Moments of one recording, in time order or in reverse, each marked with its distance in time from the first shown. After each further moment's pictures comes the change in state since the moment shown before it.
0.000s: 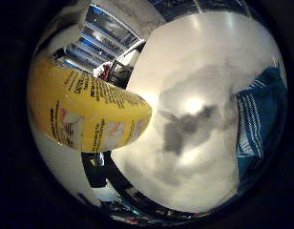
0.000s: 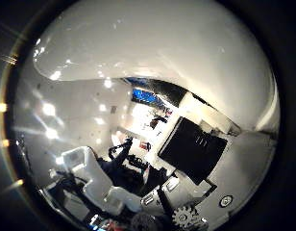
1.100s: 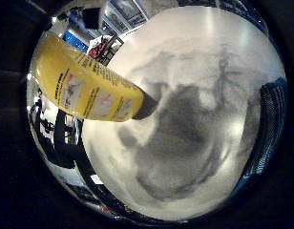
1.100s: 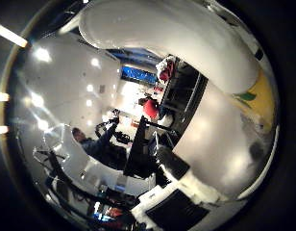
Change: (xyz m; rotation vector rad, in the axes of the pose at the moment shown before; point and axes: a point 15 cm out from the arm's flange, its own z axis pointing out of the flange) arm 0.045 0.054 0.038 -0.255 0.135 -0.147
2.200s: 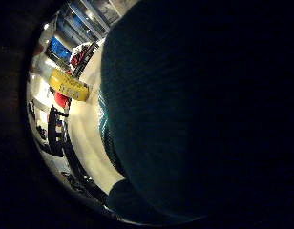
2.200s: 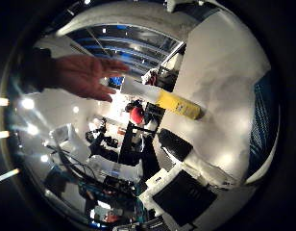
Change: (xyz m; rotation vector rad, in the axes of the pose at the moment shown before) arm 0.091 0.051 -0.162 0.088 0.187 0.108
